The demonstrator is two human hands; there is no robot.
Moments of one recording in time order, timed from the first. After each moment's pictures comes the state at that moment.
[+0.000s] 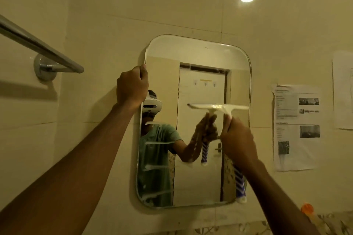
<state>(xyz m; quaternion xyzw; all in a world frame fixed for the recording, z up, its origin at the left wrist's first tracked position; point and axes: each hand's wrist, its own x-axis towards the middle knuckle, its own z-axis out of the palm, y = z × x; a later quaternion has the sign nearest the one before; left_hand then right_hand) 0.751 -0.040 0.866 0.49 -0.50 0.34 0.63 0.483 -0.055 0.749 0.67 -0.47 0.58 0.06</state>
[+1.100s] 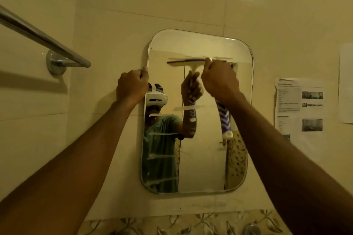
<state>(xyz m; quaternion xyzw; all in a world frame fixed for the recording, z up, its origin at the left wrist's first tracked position) 0.755 -0.024 0.851 0.54 -0.51 0.26 0.62 0.530 -0.007 0.876 0.70 -0.43 0.56 0.08</state>
